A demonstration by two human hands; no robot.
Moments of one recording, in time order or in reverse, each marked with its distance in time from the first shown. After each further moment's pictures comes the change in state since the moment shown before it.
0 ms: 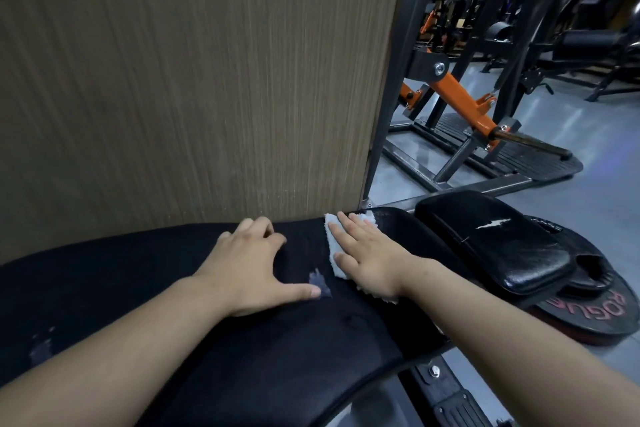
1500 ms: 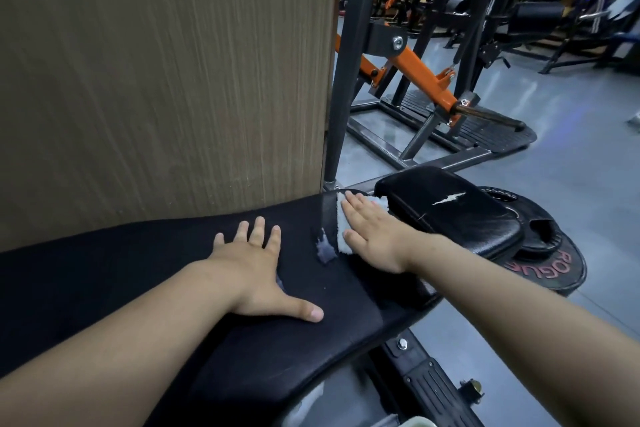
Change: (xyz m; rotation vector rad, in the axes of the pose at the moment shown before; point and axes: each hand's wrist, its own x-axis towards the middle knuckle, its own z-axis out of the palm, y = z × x) left_hand 0.033 0.067 0.015 0.127 -0.521 -0.059; right_hand -0.035 0.070 -0.007 0.025 -0.050 0.164
